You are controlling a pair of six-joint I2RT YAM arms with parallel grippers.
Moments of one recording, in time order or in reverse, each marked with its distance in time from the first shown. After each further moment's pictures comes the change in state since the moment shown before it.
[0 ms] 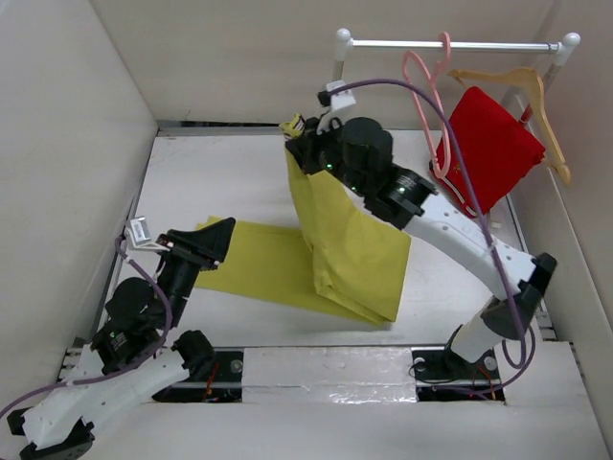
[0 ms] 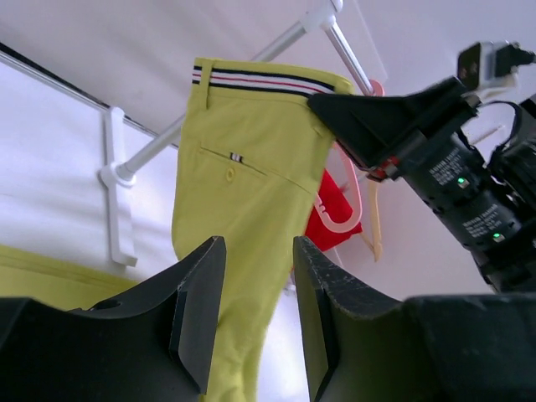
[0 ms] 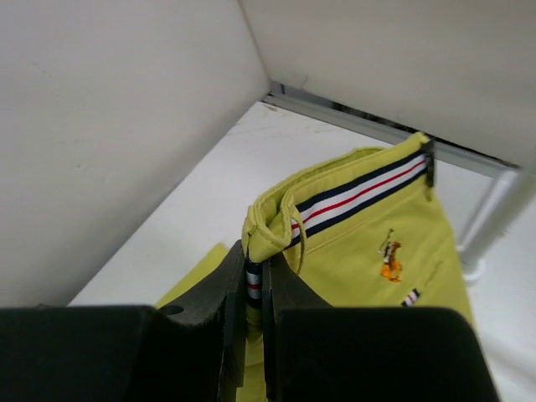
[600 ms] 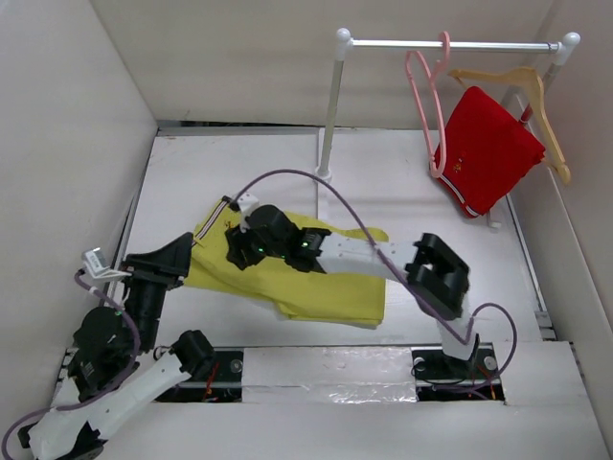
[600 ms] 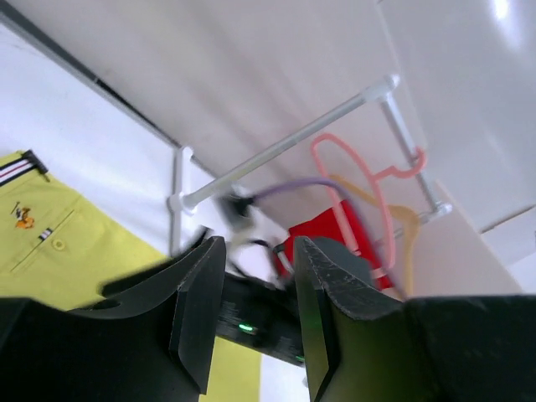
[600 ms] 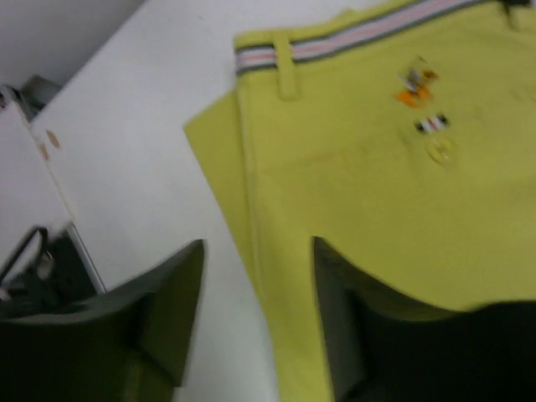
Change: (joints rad) left arm 0.000 -0.268 0.034 -0.269 -0.219 -0.011; right arm 0.237 0.494 -0.097 0.199 -0.173 0.105
